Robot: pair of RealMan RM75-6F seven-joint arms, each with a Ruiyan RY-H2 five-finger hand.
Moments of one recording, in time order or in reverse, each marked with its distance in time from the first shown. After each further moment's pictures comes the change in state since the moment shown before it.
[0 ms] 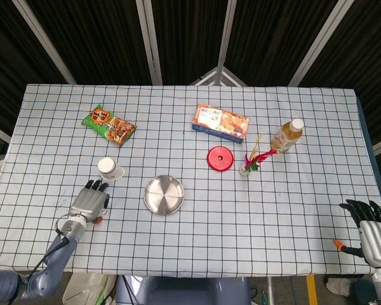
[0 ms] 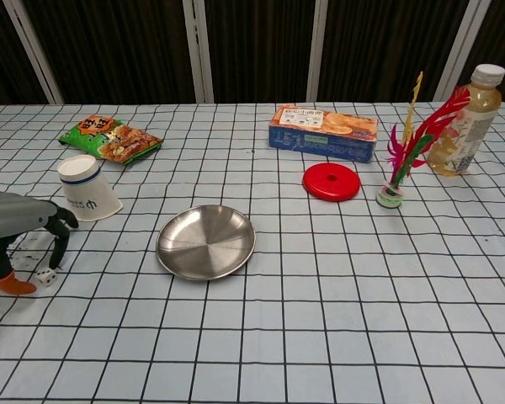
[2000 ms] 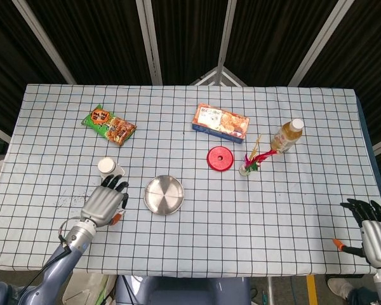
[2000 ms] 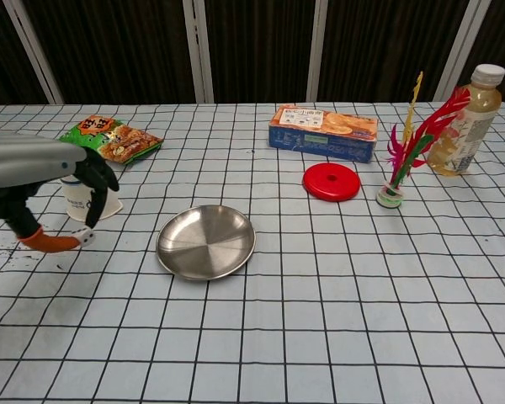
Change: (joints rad) left arm -0.029 0.064 -0.056 -0.274 0.165 0.123 0.008; right arm -0.006 0.019 0.004 -0.023 -0.003 0.013 0.042
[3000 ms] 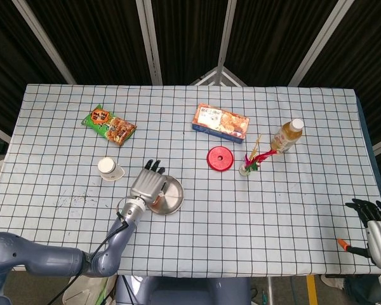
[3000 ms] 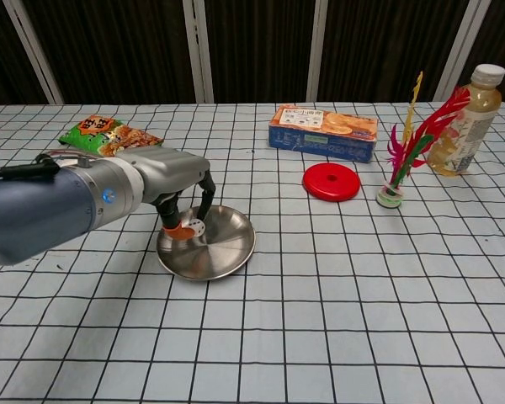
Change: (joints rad) left arm -0.241 -0.394 -0.160 0.467 -0.255 -0.095 0.127; right arm -0.004 0.003 0.001 0.027 0.002 -0.002 0.028
